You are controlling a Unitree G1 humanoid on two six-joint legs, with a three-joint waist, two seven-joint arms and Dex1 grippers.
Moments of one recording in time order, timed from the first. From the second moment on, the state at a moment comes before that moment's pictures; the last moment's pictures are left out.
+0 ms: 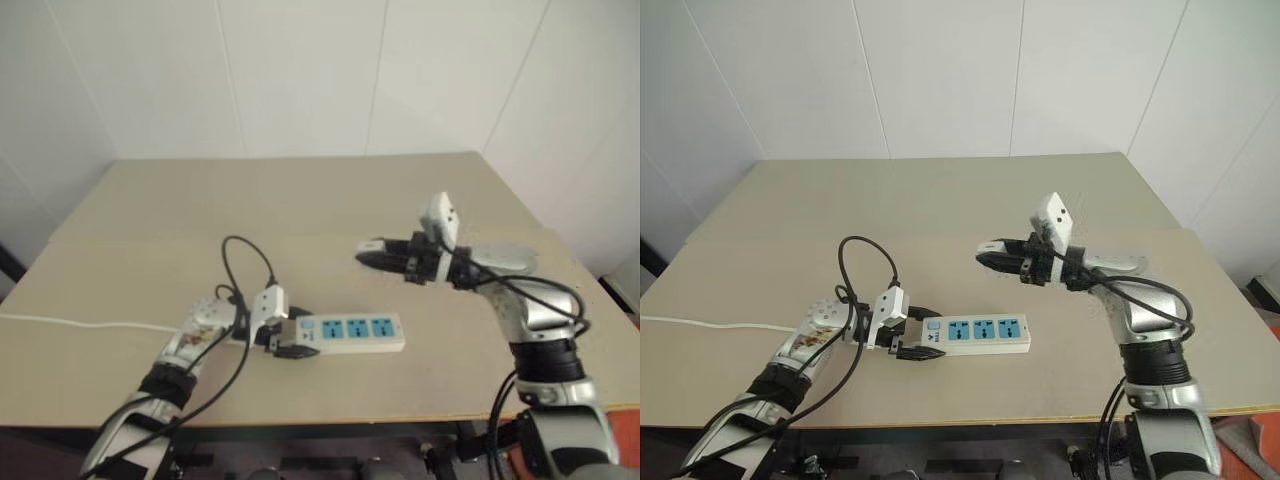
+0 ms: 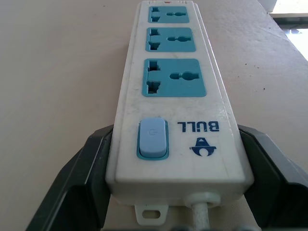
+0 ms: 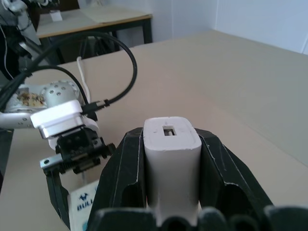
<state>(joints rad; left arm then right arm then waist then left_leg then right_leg) -0.57 0.45 -0.28 0.51 -0.18 -0.11 -1.29 -0.67 -0.44 -0.02 0.00 0.44 0.59 1.01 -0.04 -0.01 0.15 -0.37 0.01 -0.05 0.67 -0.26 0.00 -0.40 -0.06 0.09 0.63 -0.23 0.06</state>
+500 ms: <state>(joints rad) -0.55 0.44 -0.27 0.49 -0.18 -0.11 -1.27 -0.53 -0.35 0.12 0.03 0.36 0.24 1.07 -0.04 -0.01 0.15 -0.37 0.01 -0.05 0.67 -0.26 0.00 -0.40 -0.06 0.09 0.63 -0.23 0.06</state>
